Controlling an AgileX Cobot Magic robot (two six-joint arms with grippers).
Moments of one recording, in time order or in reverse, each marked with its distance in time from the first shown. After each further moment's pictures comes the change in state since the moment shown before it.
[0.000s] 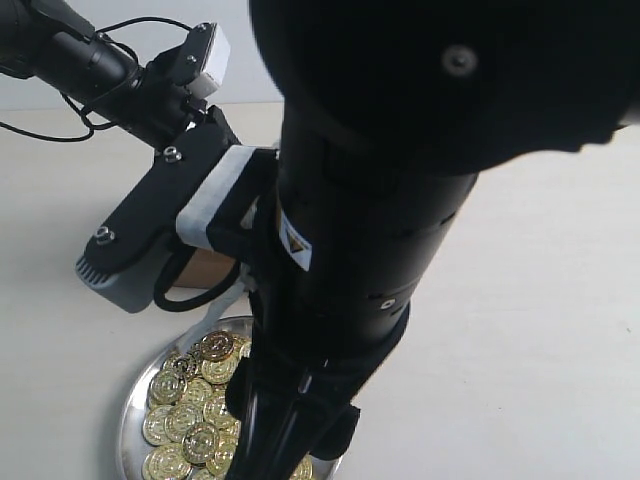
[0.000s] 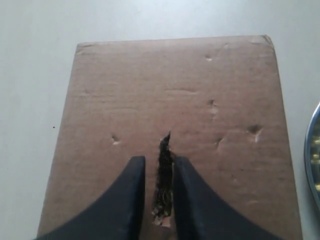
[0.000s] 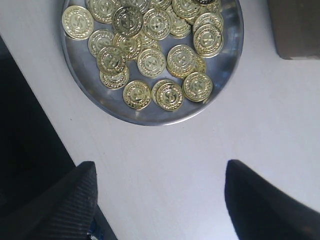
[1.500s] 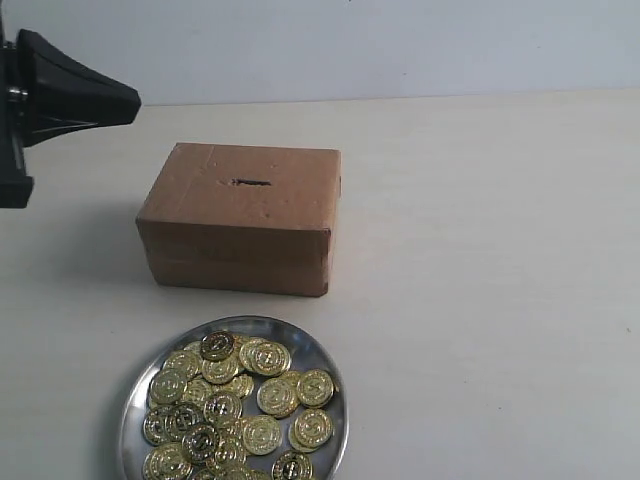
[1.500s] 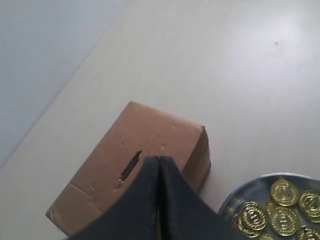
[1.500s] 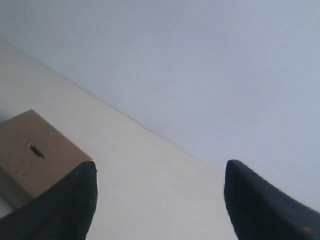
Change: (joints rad) left arm 0.104 -0.858 0.643 -0.257 -0.184 -0.151; right arm 0.000 -0.679 0.000 -0.770 -0.051 0.410
